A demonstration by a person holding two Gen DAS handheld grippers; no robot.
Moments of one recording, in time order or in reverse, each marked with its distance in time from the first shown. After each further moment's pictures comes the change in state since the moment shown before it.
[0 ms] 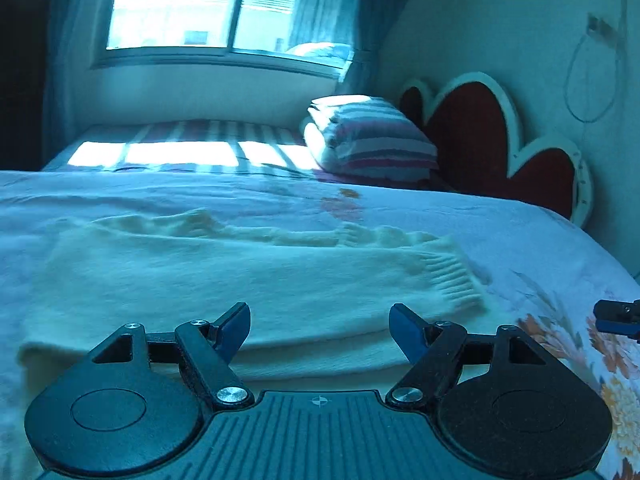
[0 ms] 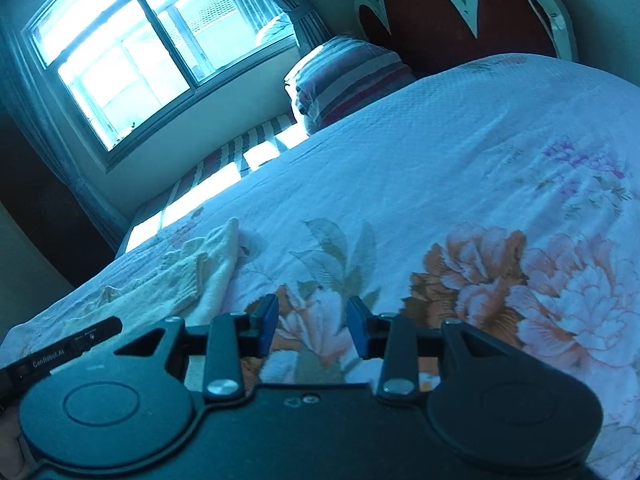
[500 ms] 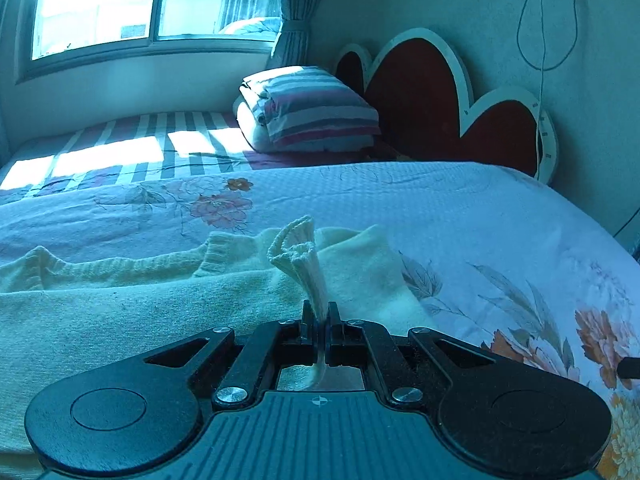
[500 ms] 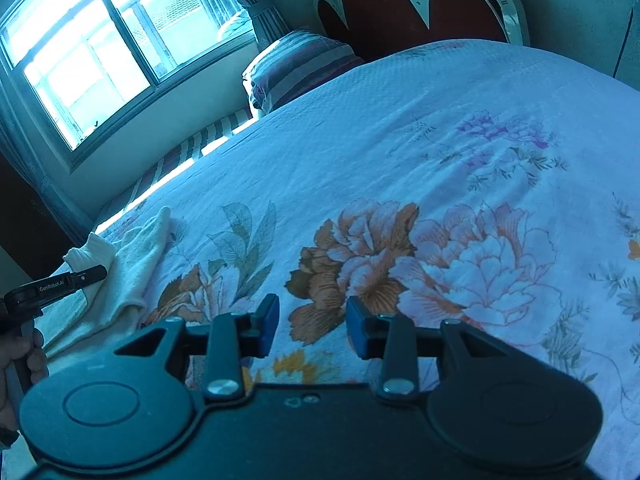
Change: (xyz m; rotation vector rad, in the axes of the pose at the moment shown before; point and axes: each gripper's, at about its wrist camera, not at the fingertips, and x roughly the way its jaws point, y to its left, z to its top) left arm 0.115 -0.124 0.029 0.200 0.104 -0.176; right arm -0.024 -0.067 -0.016 0.045 0.019 -0.138
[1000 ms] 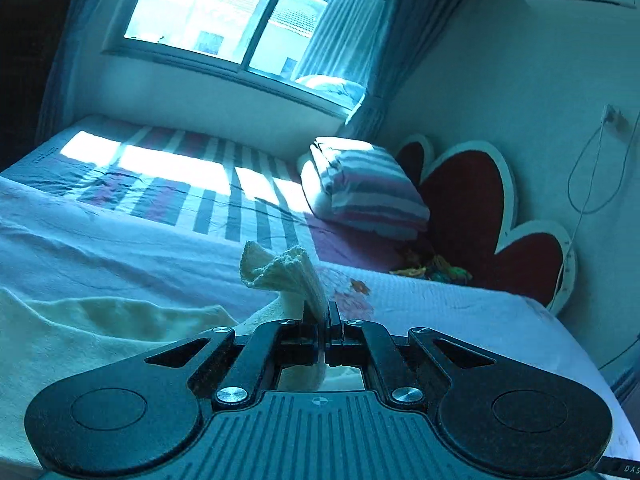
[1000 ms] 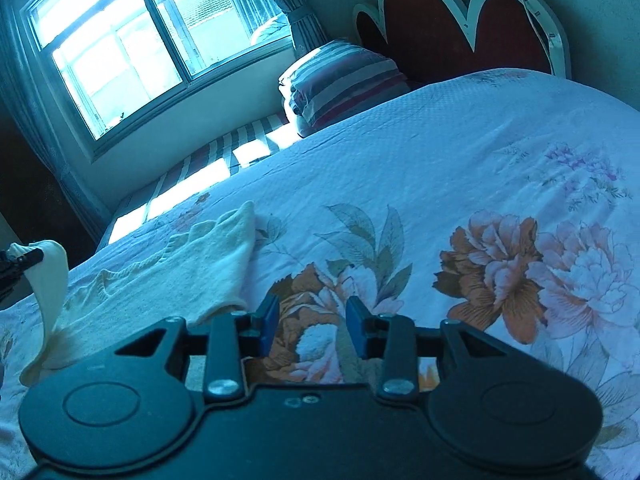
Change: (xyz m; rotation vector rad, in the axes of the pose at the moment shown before) left arm -0.075 0.144 0.017 -0.307 -0.176 0.027; right arm 0.001 0.094 -0.008 -0.072 -0.035 0.027
